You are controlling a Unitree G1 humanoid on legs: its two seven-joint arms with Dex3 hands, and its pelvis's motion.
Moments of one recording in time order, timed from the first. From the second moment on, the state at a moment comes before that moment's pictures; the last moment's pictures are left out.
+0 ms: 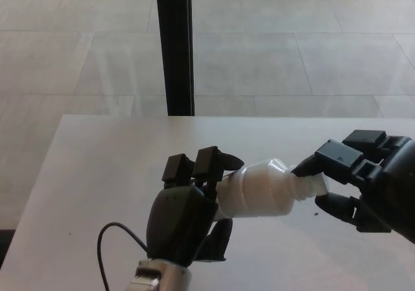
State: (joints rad) left_arm -0.25 0.14 -0.44 0.24 0.70 -0.13 0.45; right_arm -0.28 -0.66 0.17 0.09 -0.86 -0.71 -0.54
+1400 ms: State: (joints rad) left_arm -0.28 0.36 -0.45 0.04 0.72 -0.05 0.17; right_arm -0.20 -0.74 0.14 0.29 -0.86 -0.79 -0.59
